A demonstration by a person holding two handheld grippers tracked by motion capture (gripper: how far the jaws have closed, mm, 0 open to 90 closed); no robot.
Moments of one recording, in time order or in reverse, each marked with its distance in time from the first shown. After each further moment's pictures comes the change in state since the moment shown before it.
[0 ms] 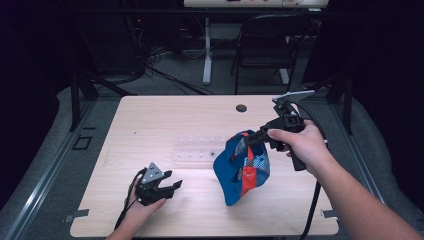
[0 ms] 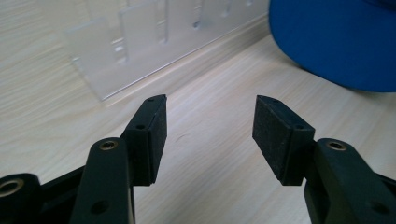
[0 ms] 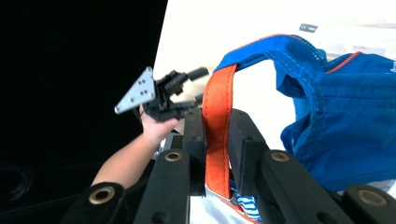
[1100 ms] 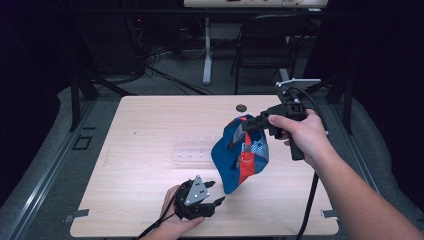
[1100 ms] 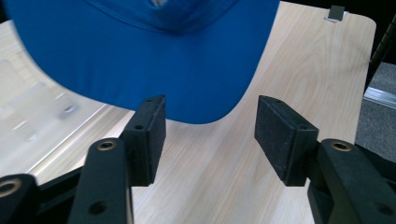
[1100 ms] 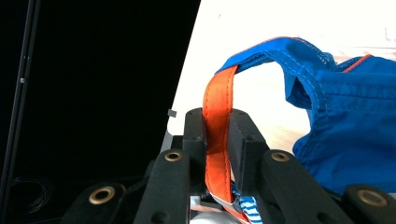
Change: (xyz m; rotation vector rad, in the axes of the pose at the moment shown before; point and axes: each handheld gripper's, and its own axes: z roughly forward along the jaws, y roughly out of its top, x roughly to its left) left arm -0.111 0.044 0.025 -0.062 -0.157 0.244; right arm 0.020 0.012 -0.015 -0.103 0.070 -0.019
